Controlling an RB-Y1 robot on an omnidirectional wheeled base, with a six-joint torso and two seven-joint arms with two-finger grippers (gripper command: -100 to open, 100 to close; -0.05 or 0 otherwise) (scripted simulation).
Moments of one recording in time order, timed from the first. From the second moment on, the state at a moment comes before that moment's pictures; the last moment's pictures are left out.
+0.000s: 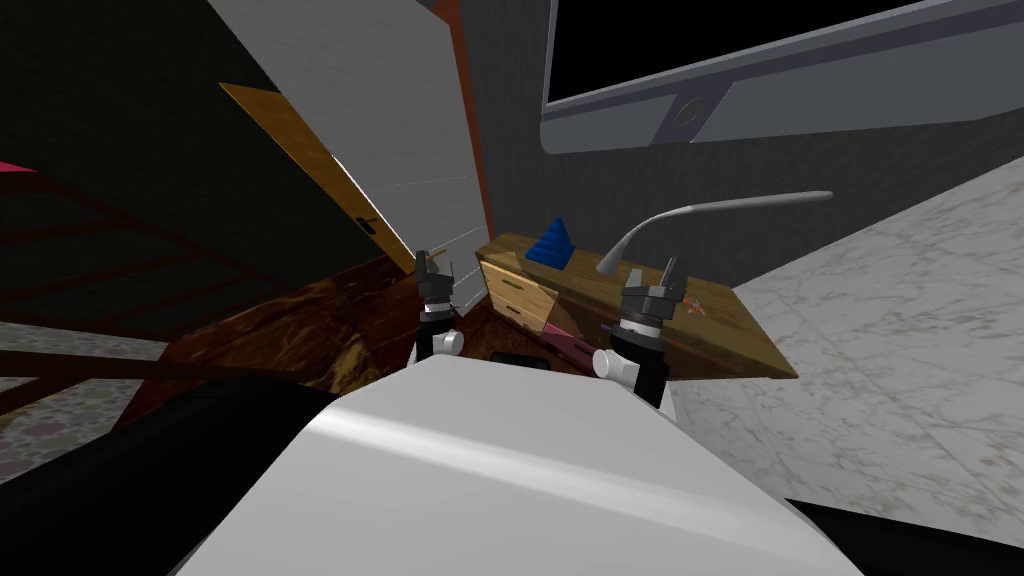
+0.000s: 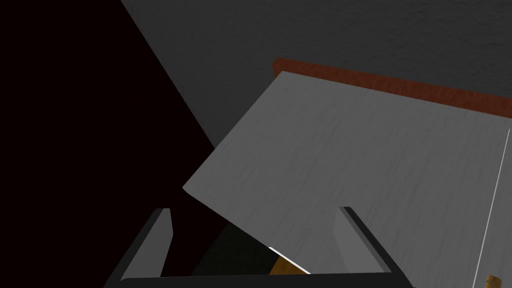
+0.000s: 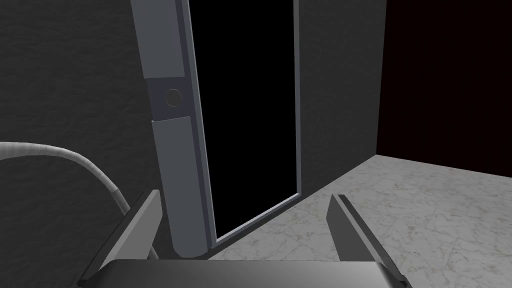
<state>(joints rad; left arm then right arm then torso) 0.48 -0.01 -0.02 -2.24 0.08 -0.48 0.05 0.48 -0.01 -0.04 -2.26 -0.10 -0.47 0.10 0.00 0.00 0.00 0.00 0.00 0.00</state>
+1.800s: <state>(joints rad) 0.48 -0.01 -0.02 -2.24 0.08 -0.48 0.05 0.43 -0.12 -0.01 -2.17 0.08 -0.38 0.19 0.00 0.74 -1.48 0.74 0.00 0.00</state>
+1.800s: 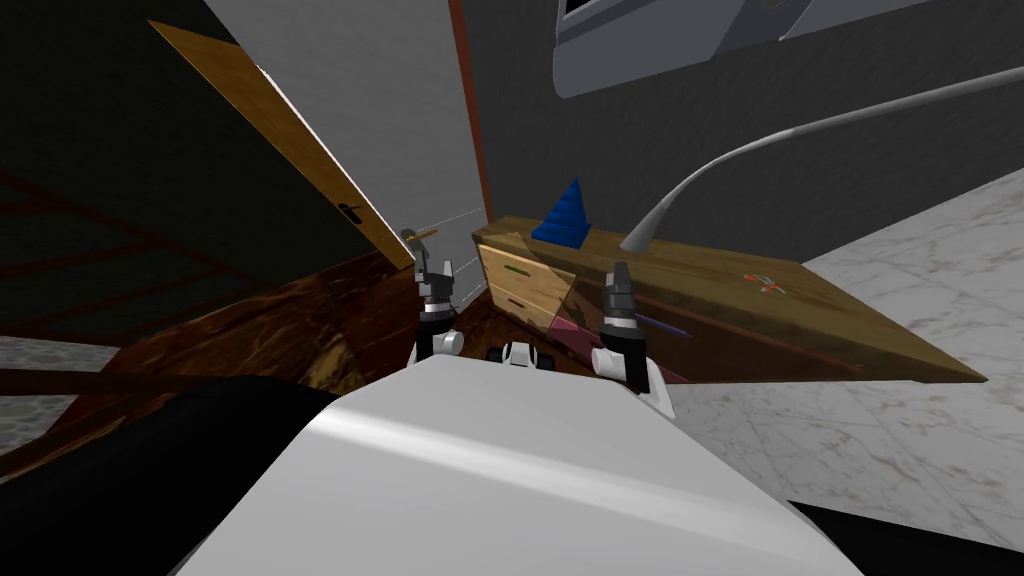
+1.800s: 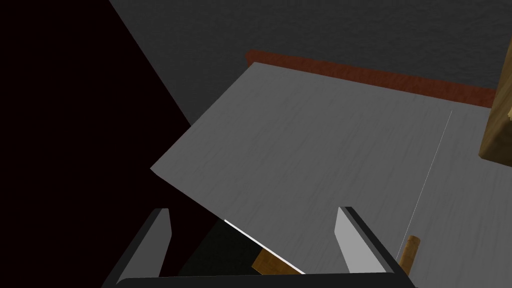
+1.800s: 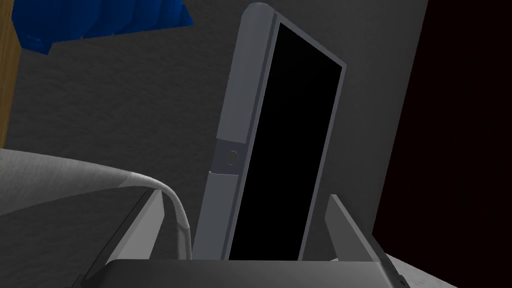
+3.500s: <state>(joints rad) 0.48 -0.01 -0.02 -2.24 0.08 -0.48 0.05 0.32 -0.16 0.07 -1.99 0.52 -0.14 0.39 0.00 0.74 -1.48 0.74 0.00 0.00</state>
